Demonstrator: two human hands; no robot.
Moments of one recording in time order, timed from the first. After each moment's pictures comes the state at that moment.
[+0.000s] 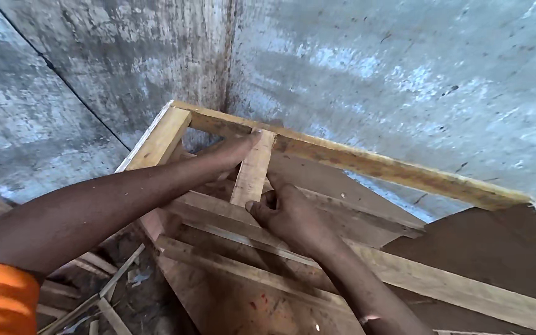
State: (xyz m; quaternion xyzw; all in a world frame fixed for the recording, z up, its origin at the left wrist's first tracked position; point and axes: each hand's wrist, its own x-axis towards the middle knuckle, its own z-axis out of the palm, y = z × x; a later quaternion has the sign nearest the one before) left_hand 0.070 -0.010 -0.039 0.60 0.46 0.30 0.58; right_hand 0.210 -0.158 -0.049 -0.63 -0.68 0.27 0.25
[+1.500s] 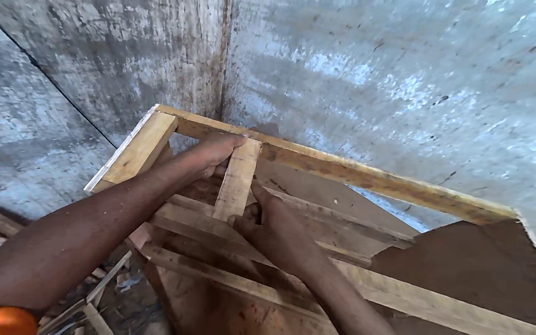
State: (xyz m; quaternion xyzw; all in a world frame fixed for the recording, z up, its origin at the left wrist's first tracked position) left_hand 0.077 0.003 -0.017 0.51 0.52 0.33 0.61; right_hand 0.213 -0.149 -0.046 -0.61 -0.69 0.29 0.25
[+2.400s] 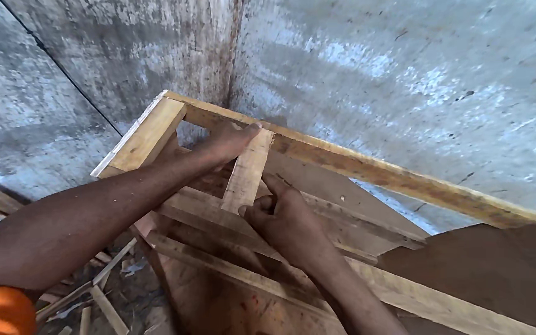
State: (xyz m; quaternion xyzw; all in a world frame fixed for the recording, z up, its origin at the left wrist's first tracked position) left_hand 0.074 0.009 -0.035 0.63 0.52 0.33 0.47; right_hand 0.212 -0.152 -0.047 -0.60 -0.66 0.34 0.30
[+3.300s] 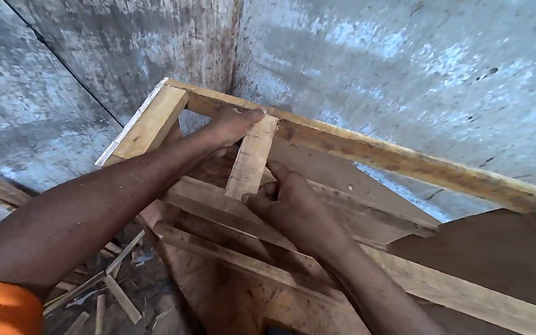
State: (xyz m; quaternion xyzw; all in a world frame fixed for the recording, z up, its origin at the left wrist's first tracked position) left_hand 0.075 0.012 -0.033 0.58 0.50 0.34 0.54; right_hand 0.215 -0.150 -0.048 -0.60 -0.66 0.35 0.28
